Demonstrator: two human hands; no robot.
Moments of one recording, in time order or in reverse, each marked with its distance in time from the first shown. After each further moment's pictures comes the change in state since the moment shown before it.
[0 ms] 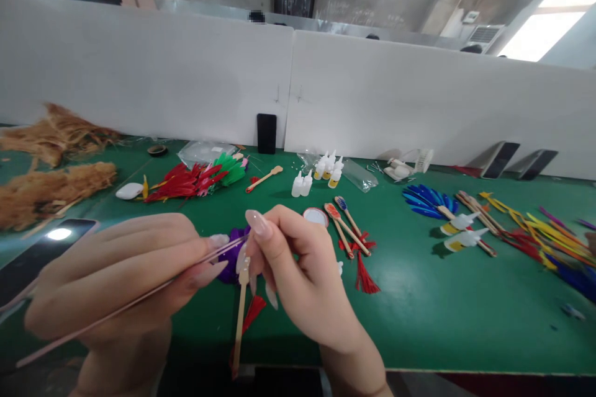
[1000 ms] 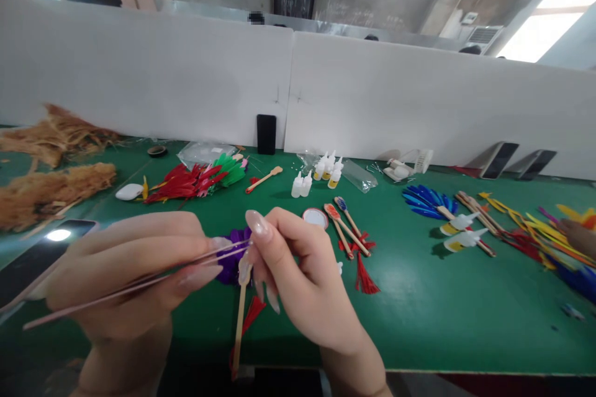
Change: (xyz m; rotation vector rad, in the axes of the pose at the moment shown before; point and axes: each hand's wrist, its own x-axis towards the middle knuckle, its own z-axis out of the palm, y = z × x) left_hand 0.002 0.005 0.002 -0.229 -0.009 -0.198; right_hand -0.004 0.003 0.003 0.052 0.041 0.032
